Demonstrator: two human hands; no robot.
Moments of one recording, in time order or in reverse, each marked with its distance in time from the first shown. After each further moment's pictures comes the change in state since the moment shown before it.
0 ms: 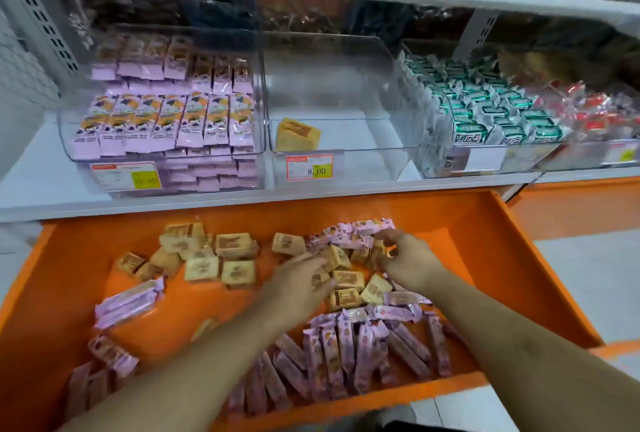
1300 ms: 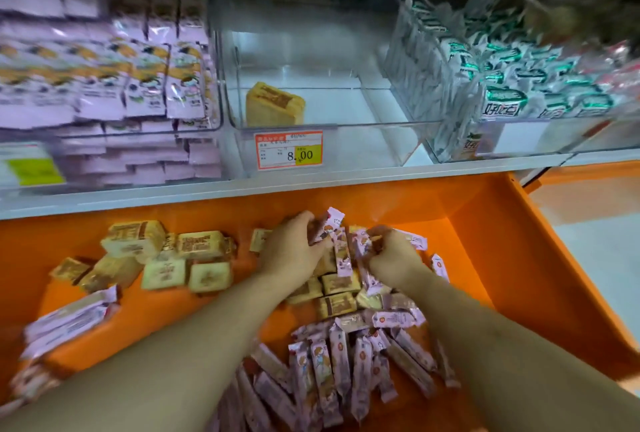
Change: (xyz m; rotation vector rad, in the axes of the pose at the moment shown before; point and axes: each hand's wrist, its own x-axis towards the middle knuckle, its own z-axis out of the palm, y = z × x) left_hand 0.116 -0.026 0.043 -0.180 0.178 -0.192; right_hand 0.082 0.043 0.063 0.244 -0.035 0.220
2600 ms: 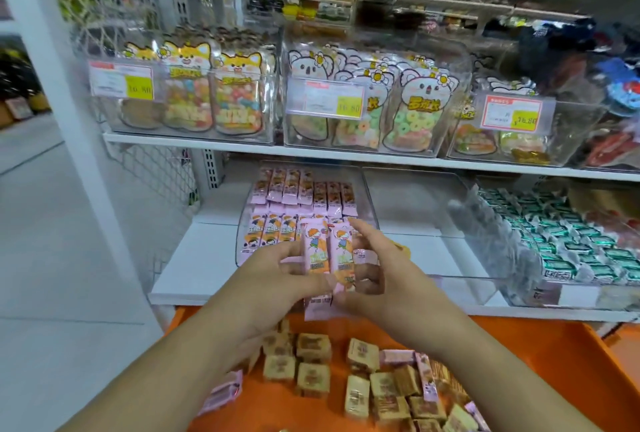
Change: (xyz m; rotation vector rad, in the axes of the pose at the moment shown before) left_hand -0.161 0.042 -0.335 -0.686 0.025 -0.094; right_hand -0.214 -0.299 -0.035 0.388 -0.178 -0.748
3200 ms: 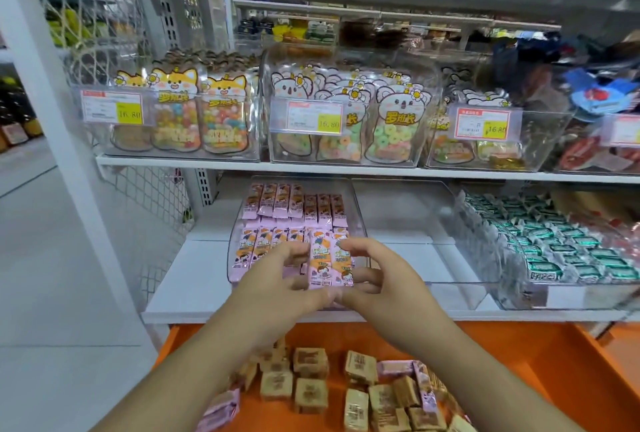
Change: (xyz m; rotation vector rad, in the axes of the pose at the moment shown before) left_hand -0.007 0.009 0.015 0.230 0.102 0.222; right_hand -0.002 0.005 -0.007 -0.029 0.174 0.004
